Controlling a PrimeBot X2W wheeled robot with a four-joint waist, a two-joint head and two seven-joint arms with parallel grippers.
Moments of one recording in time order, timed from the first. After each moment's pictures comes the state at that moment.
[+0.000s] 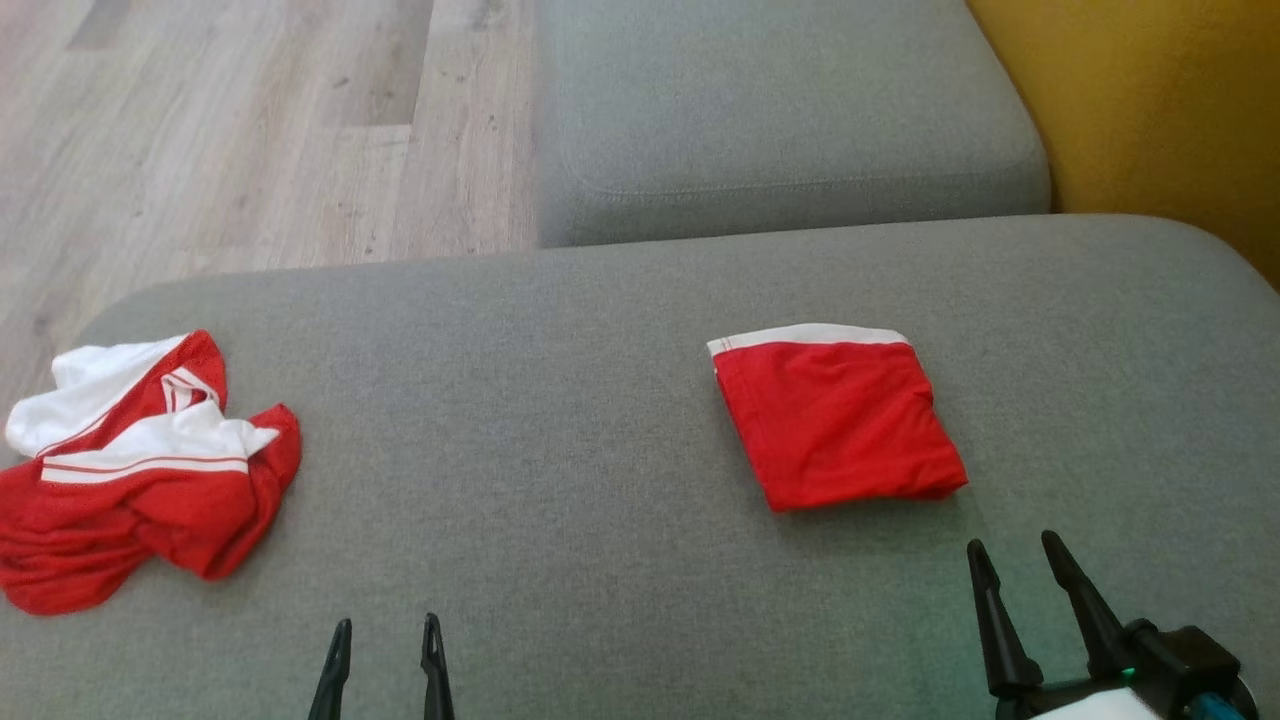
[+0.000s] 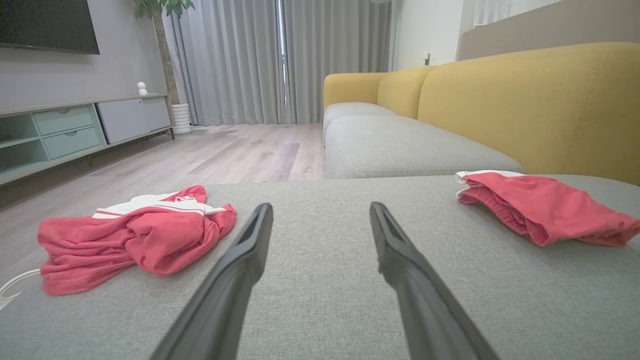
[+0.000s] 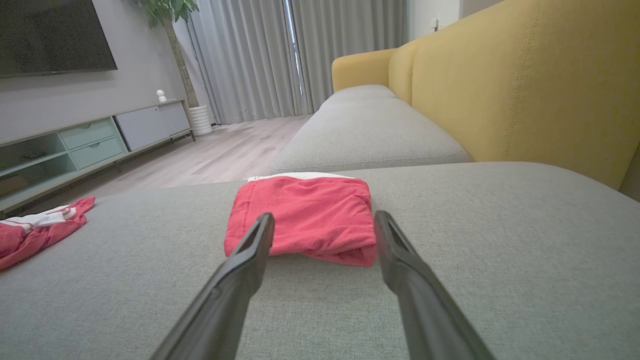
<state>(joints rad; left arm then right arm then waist) 0.33 0.06 -0.23 0.01 -0.09 0.18 -0.26 0.20 -0.14 0.12 0.17 0.24 0.12 -0.25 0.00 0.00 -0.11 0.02</state>
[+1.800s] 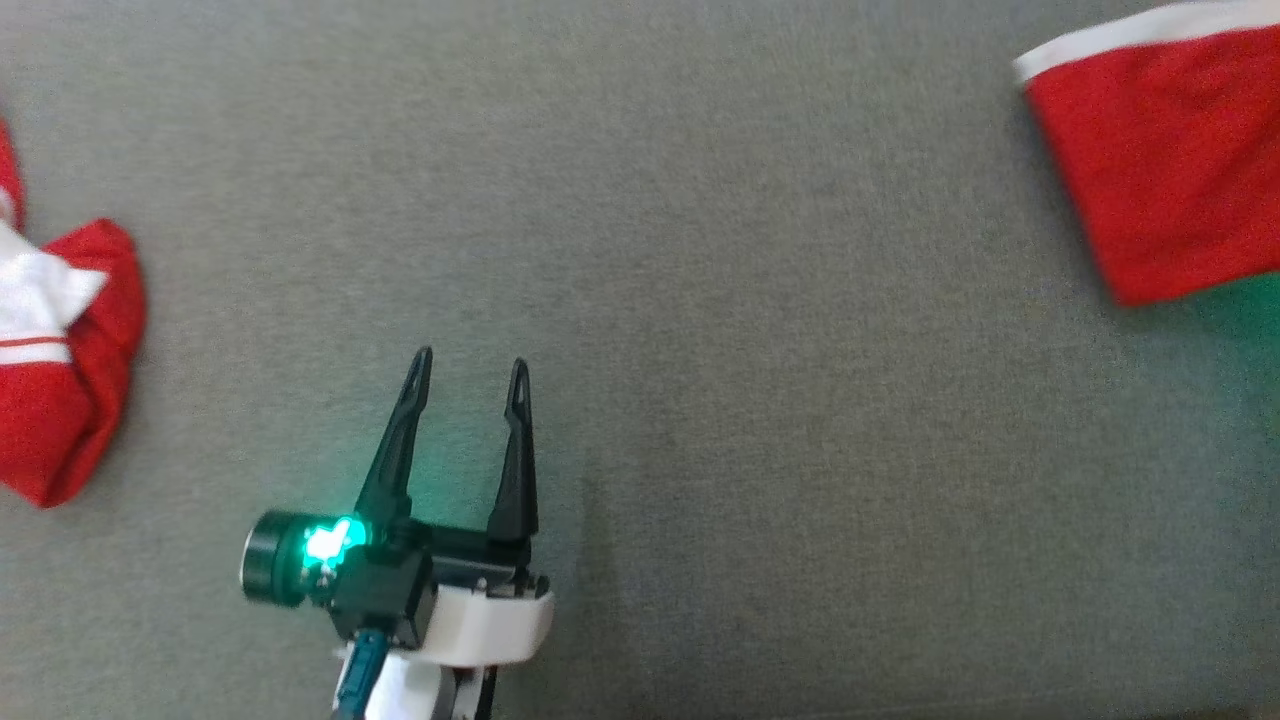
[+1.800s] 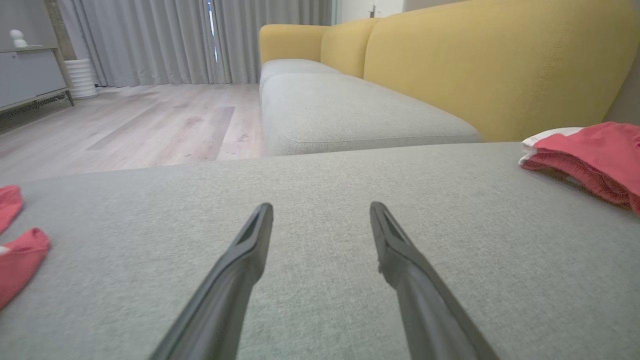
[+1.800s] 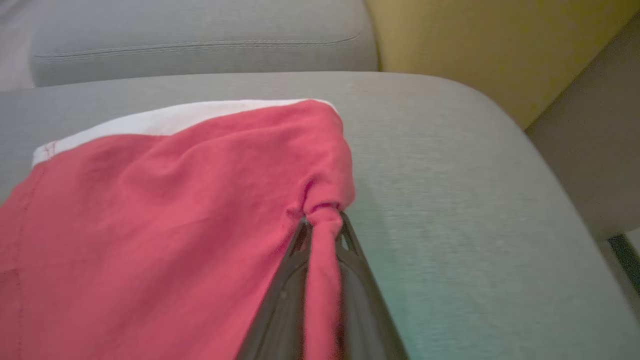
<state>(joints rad) -0.08 0.05 -0.36 0.01 -0.07 0.15 -0.26 -0.65 -0.62 0.23 0.66 0.60 0.12 0.17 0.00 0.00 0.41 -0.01</state>
